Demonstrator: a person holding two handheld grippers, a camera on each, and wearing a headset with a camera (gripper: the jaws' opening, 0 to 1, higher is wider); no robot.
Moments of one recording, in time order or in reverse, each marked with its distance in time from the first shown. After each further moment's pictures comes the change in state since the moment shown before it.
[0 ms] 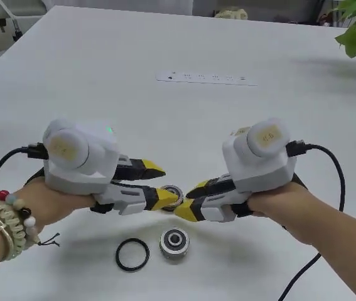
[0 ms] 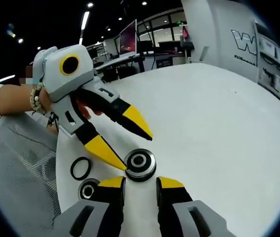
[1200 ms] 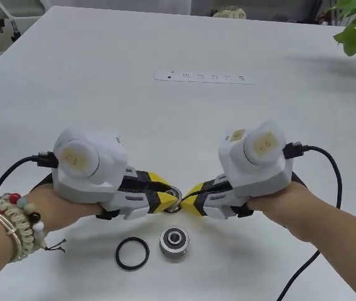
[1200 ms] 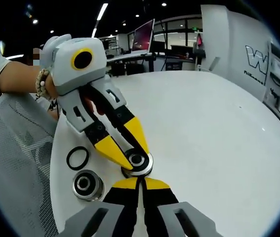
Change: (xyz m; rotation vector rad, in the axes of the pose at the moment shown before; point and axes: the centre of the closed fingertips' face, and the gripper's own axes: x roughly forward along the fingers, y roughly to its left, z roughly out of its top) left arm 0.010 -0.003 -0.012 0.026 0.037 -0.004; right arm 0.001 -0.002 -0.003 -0.159 0.018 -0.017
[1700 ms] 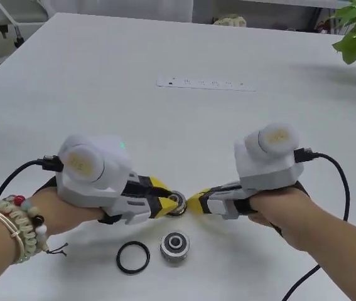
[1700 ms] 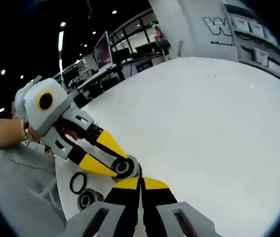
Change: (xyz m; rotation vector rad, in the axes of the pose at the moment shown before) left arm -0.003 -0.004 -0.001 0.024 0.012 0.001; right arm -0.006 -0.017 0.000 0.453 -0.101 -0.016
